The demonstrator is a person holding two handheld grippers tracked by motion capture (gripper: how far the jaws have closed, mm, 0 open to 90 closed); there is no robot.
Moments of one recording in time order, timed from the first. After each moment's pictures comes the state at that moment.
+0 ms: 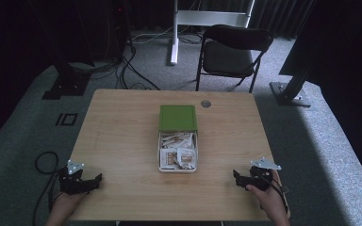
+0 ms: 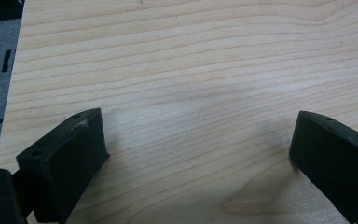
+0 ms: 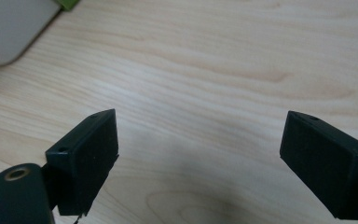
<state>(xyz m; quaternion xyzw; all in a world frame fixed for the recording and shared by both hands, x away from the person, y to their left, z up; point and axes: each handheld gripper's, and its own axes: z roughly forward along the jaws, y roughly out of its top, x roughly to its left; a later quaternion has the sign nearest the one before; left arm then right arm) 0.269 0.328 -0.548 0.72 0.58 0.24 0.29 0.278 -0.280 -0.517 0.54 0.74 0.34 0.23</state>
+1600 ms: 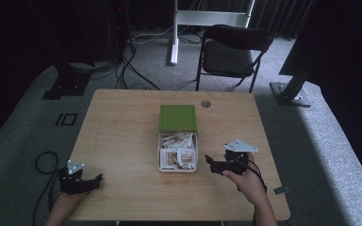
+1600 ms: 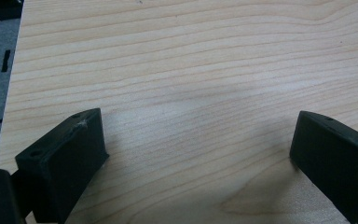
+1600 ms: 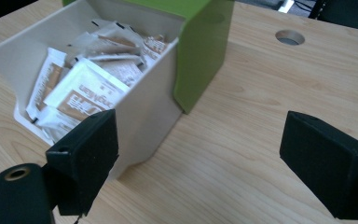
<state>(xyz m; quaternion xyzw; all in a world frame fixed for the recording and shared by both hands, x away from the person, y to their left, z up) 0.269 0.328 -0.548 0.72 0.58 0.24 0.29 0.301 -0.194 -0.450 0.43 0.77 0.42 0.22</state>
